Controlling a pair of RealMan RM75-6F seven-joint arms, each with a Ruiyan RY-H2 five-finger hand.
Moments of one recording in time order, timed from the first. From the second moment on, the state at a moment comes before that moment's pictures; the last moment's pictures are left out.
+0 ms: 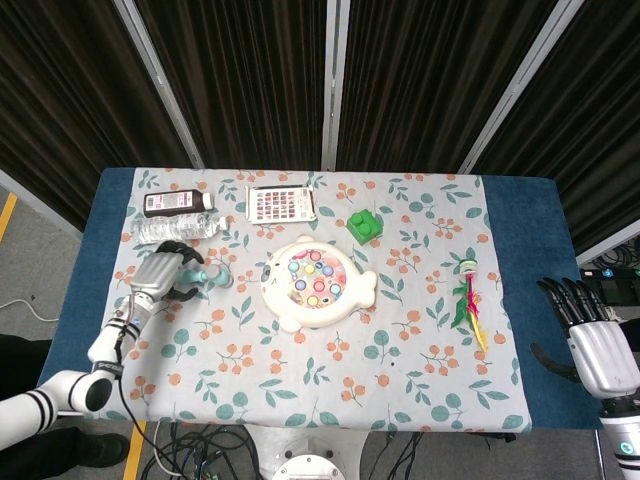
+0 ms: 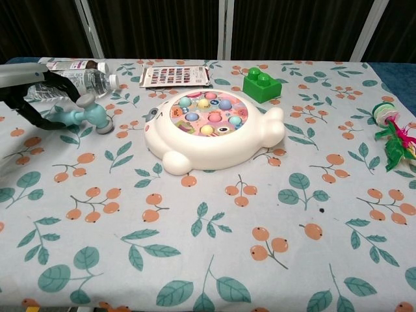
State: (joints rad) left arm -0.64 -1.44 -0.20 -1.31 1.13 0.78 0.04; right arm 0.13 -0.99 0.03 -1.64 -1.63 1.50 0.13
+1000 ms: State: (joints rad) left arm -0.68 -1.52 -0.18 -1.26 1.04 0.84 0.16; right arm 0.13 -1.00 0.03 -1.61 -1.62 1.49 0.15
